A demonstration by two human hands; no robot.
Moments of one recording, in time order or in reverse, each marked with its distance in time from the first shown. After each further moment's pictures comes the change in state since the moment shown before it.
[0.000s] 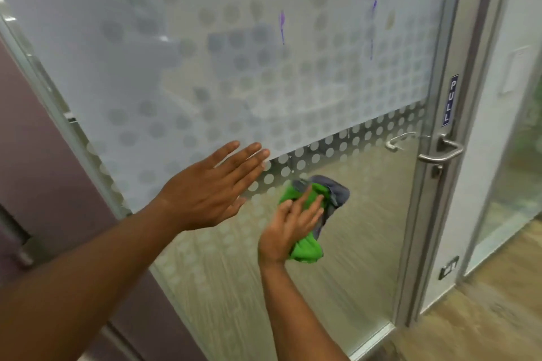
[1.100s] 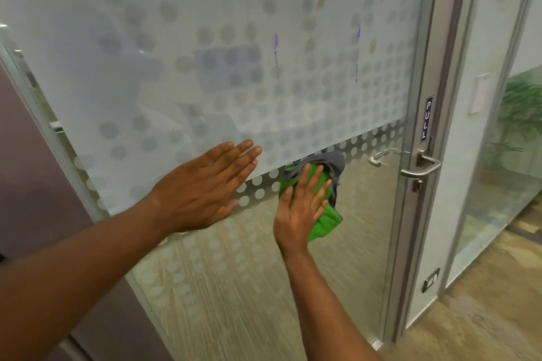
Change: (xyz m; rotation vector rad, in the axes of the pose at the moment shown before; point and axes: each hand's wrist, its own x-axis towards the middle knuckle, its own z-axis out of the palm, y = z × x) left_hand 0.013 -0.020 -0.005 -0.009 0.101 -0.013; right_hand 0.067 -0.017 -0.019 -0.405 -0.225 -0.380
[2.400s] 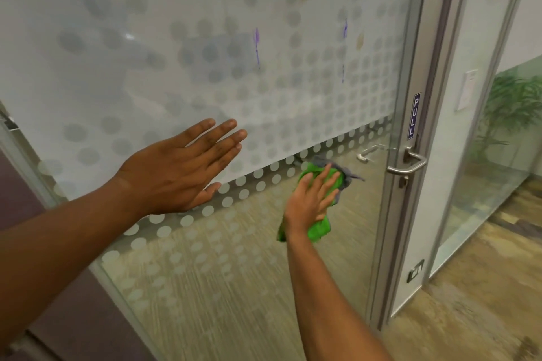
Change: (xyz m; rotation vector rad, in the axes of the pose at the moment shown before) left_hand 0.014 -0.030 -0.009 0.082 -0.028 0.057; right_hand 0.047 0.021 -0.008 0.121 0.102 0.406
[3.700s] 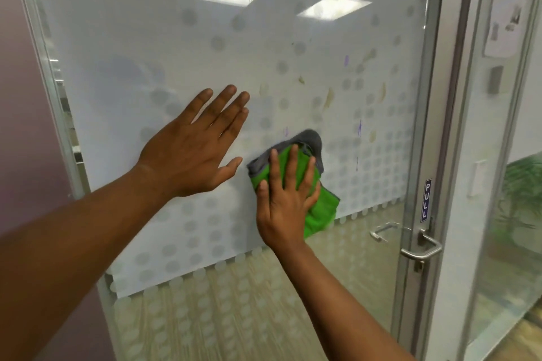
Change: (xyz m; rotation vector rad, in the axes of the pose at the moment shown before) left_hand 0.034 -0.109 -0.050 0.103 0.082 -0.443; right_hand -0.007 -0.163 -0.003 -0.299 -0.077 -0.917
